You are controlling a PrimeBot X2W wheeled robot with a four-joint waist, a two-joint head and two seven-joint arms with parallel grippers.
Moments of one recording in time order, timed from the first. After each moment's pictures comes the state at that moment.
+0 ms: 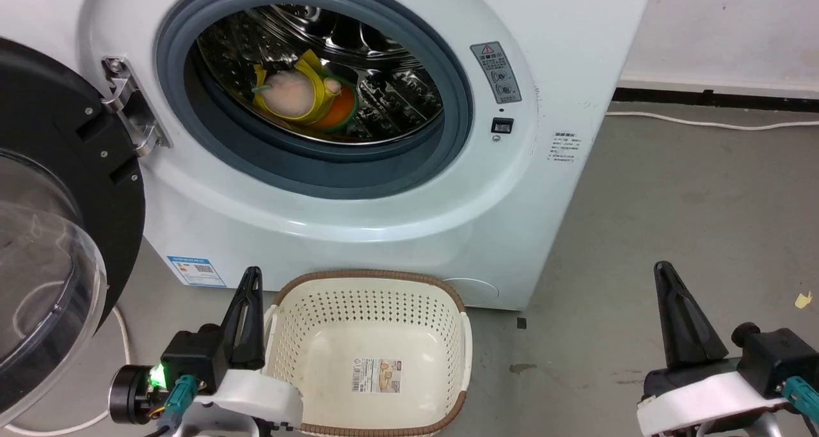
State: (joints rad) left arm -0.04 0.06 -0.04 0.04 -0.06 0.01 -0.17; right arm 0.00 -0.05 -0.01 -0.04 0.12 0.13 -0.17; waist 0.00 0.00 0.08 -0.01
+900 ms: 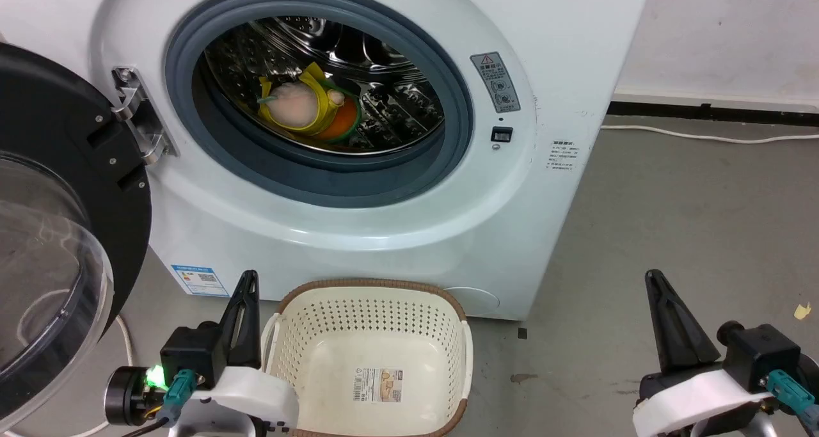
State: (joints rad) left arm -0.04 0.06 -0.03 0.03 -0.05 0.01 -0.11; right arm 0.00 -0.05 -0.01 -0.03 0.08 0.13 -0.11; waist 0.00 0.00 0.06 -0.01
